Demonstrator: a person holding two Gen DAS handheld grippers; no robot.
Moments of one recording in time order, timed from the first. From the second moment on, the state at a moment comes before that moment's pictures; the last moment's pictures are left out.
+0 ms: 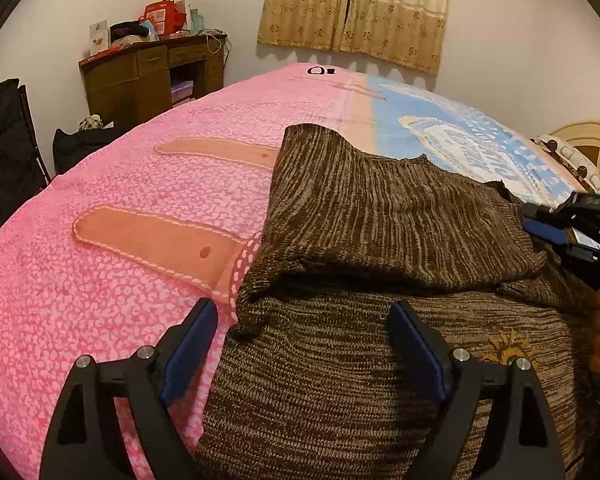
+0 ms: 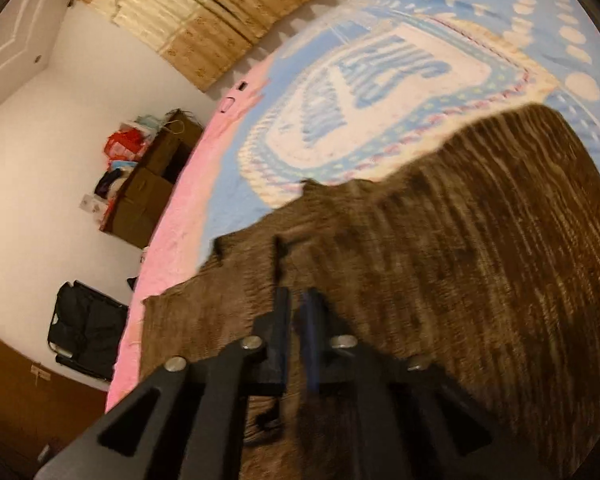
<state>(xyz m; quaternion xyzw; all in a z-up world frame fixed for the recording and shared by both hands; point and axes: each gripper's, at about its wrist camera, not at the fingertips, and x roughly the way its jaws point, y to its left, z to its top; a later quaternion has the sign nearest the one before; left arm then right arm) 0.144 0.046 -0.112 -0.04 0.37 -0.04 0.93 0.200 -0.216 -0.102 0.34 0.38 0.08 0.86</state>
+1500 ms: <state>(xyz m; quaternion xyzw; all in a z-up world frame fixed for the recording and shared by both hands) 0.211 0.039 -0.108 0.01 0.42 0.05 0.91 0.218 -0.157 -0.102 0.10 0.41 0.06 0.90</state>
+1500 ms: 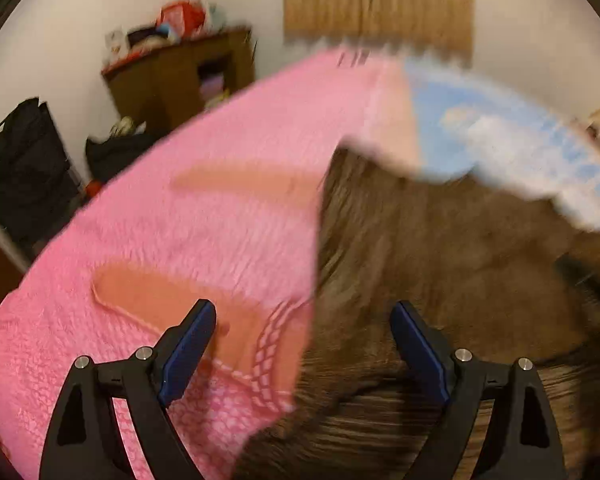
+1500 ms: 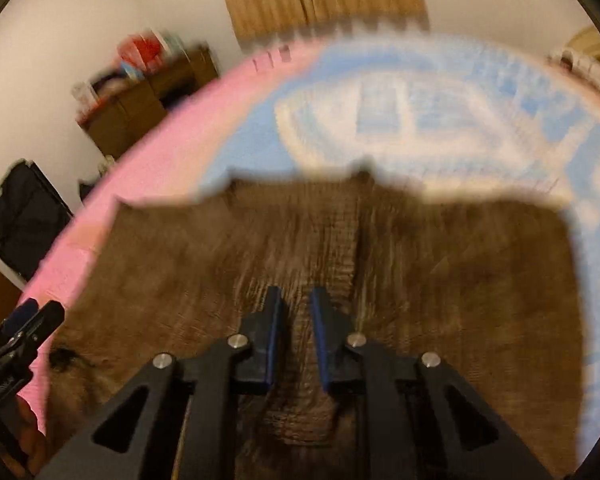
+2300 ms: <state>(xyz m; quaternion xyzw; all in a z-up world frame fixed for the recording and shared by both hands) 0.020 0.158 -0.071 -0.01 0.36 -0.13 0.92 -0.120 -0.257 0.028 0.13 0.27 -0.01 0.95</state>
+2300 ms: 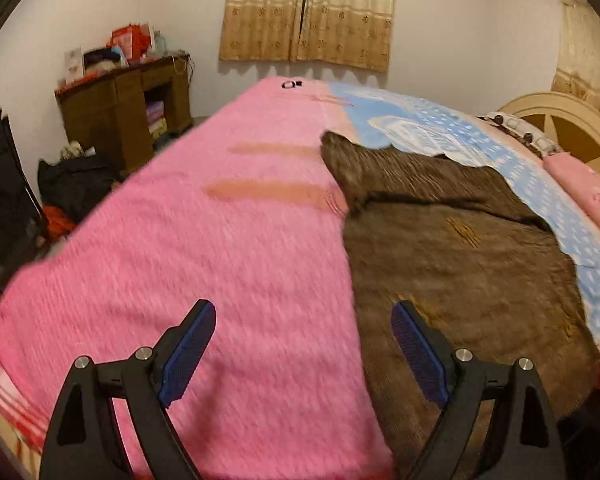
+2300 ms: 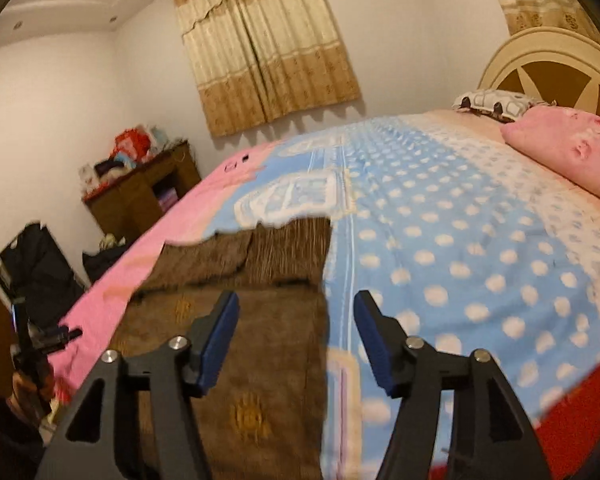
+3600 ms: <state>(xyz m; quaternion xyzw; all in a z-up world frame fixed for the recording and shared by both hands) -0.045 0.132 -0.157 -0.10 0.52 -0.26 0.81 -0.152 -0.244 -0.145 0.27 0.52 0.05 0.81</state>
